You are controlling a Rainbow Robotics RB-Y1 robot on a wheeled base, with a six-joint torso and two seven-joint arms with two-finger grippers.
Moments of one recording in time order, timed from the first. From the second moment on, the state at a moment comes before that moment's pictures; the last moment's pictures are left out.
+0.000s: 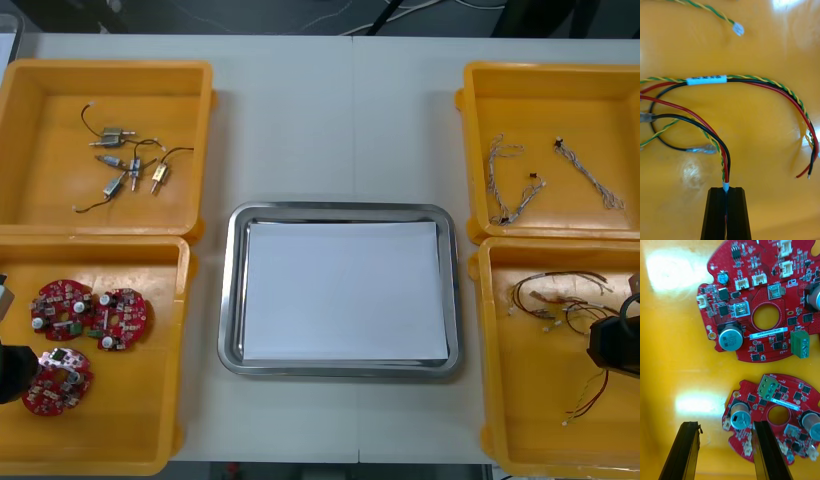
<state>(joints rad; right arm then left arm) 0.13 -0.63 -0.19 -2.04 -0.60 1.58 1.19 0.37 0.68 0.27 -2.17 0.60 1.37 -1.50</state>
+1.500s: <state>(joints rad) -0.14 -0.65 -0.21 -2.38 -0.86 1.89 1.37 0.26 0.68 0.17 -2.13 0.59 1.39 -1.52</state>
